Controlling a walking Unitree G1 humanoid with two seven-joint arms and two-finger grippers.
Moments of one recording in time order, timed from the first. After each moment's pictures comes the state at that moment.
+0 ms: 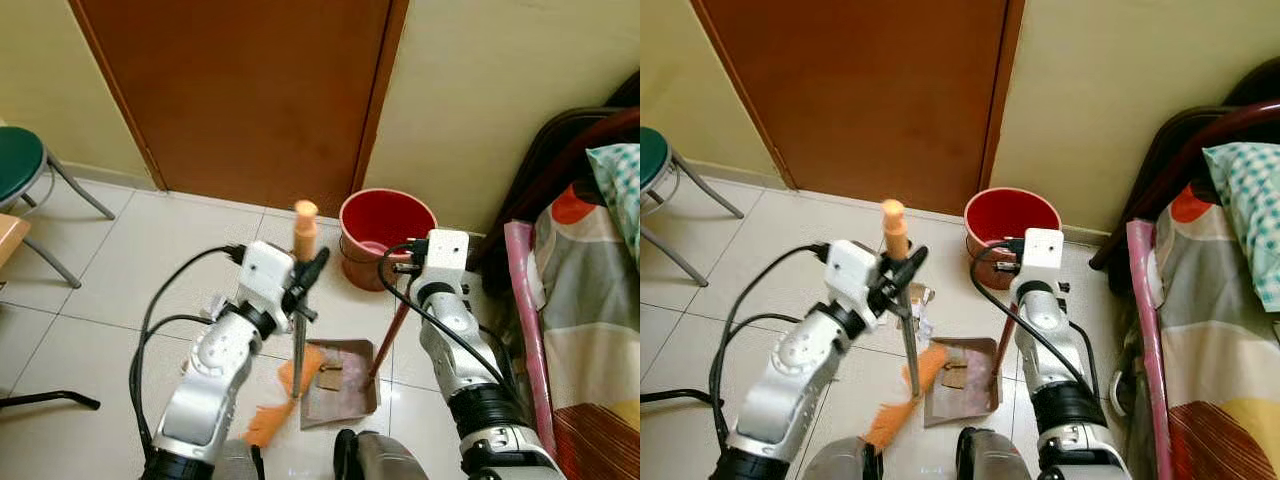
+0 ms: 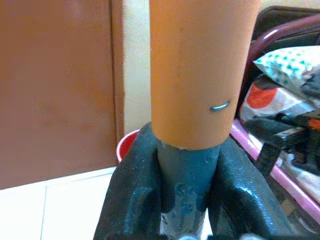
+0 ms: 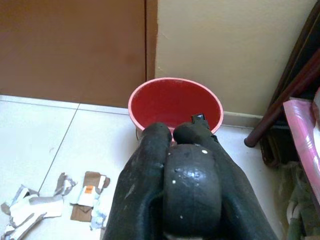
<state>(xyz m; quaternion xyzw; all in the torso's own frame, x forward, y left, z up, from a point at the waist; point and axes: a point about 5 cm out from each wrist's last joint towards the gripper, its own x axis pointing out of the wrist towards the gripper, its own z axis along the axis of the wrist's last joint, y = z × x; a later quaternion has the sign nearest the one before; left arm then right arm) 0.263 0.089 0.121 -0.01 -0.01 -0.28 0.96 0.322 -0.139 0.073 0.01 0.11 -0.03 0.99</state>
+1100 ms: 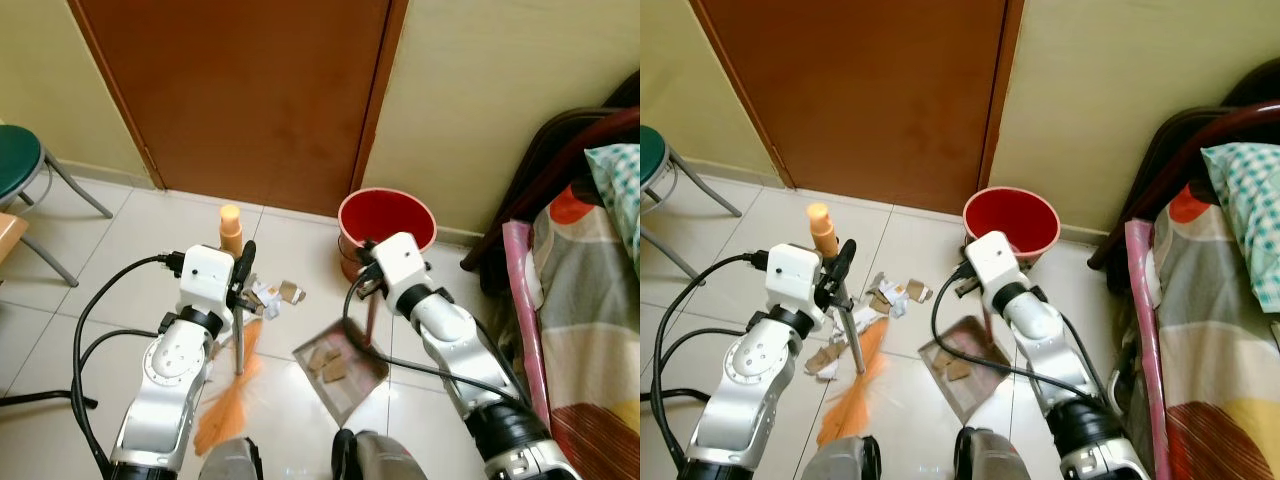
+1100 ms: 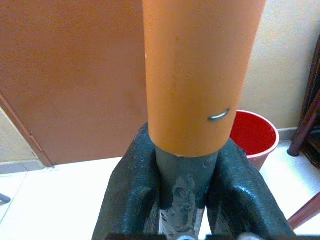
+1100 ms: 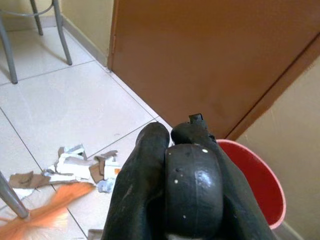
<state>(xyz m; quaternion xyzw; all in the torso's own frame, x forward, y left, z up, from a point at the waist) 0.262 0.142 0.110 0.08 0.00 -0.13 0.99 0.301 -0.100 0.088 -0.17 0.03 0.26 0.95</state>
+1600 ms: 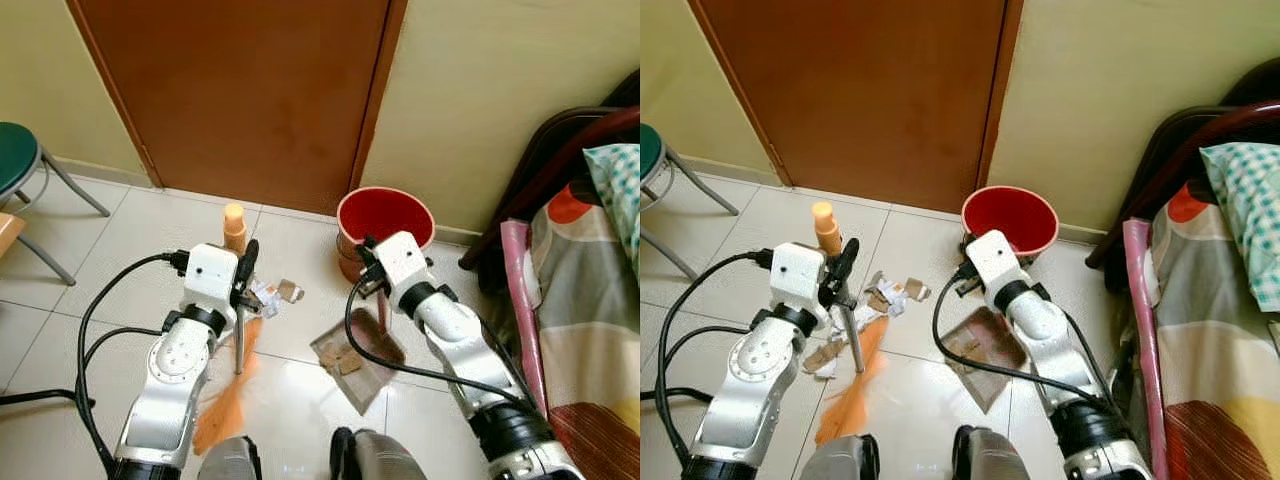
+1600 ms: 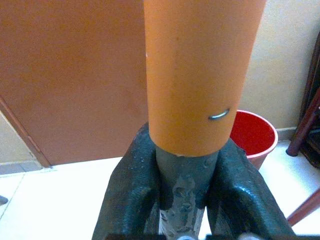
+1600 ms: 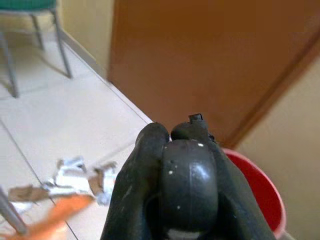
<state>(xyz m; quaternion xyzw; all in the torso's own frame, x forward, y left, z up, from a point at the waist) 0.265 0.138 0.110 0.08 0.00 -0.13 0.99 0.302 -0.097 0.102 -0.14 0.00 0.28 0.95</state>
